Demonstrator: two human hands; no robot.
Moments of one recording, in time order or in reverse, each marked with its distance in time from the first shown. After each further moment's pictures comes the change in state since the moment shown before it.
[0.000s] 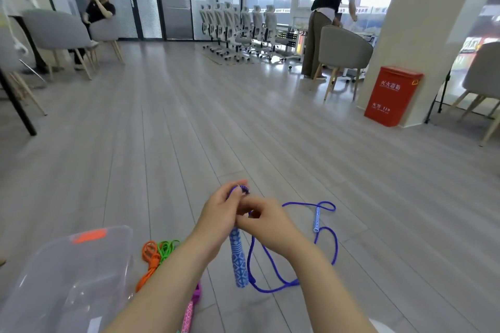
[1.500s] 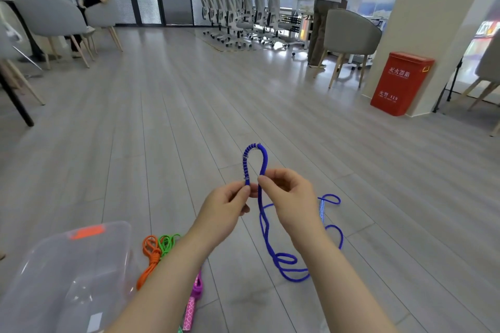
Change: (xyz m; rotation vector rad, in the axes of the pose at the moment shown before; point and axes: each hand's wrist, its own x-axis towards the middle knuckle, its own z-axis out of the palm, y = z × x) left_hand 0.030 -0.010 -0.008 0.257 -0.148 0.110; right_hand 0.022 -0.008 -0.019 0.366 0.458 0.050
